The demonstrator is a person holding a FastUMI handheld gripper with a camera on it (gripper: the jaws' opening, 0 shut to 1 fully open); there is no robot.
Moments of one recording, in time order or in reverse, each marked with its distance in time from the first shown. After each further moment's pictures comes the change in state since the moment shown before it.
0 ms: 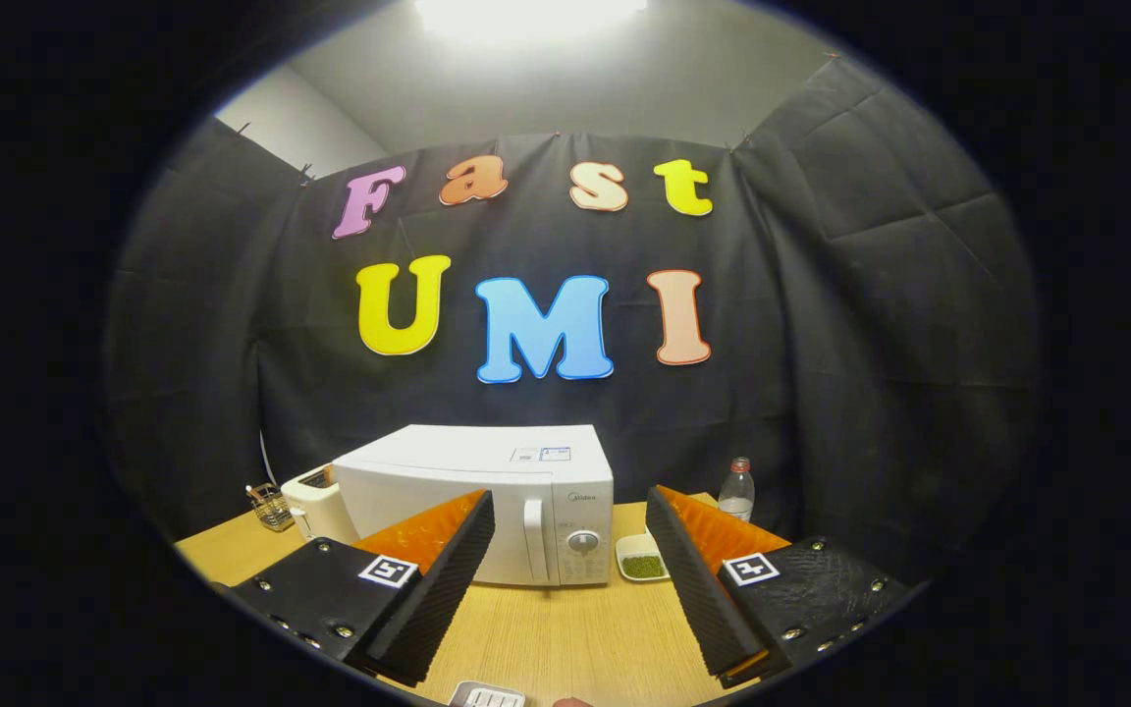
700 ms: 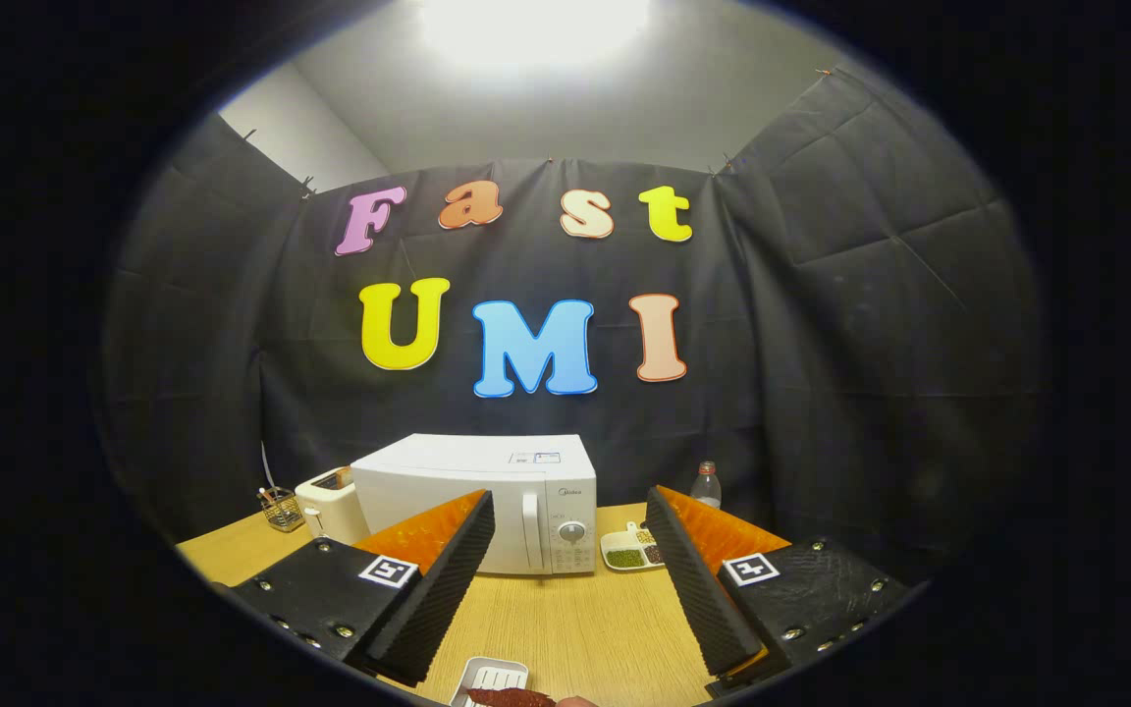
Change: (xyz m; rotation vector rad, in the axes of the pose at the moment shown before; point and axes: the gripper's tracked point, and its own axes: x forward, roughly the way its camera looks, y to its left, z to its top) arm -0.092 -0.003 0.016 0.005 -0.056 -0.058
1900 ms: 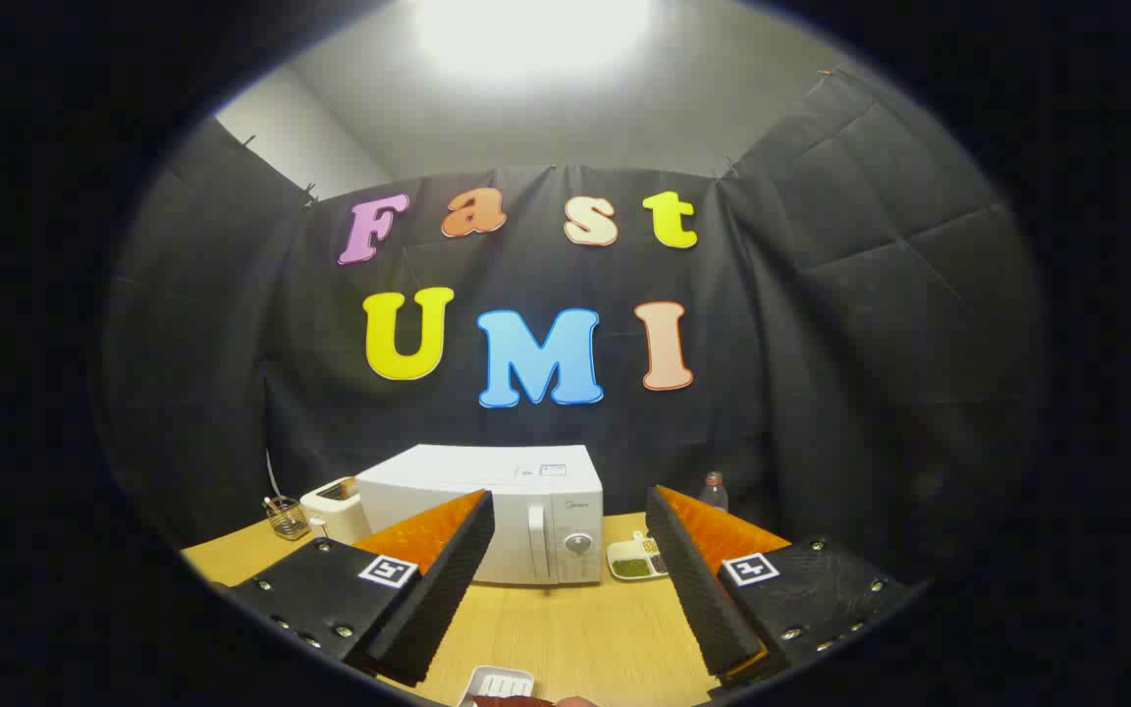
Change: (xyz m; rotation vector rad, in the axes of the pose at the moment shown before) arm 0.004 0.008 0.015 0.015 -0.026 0.015
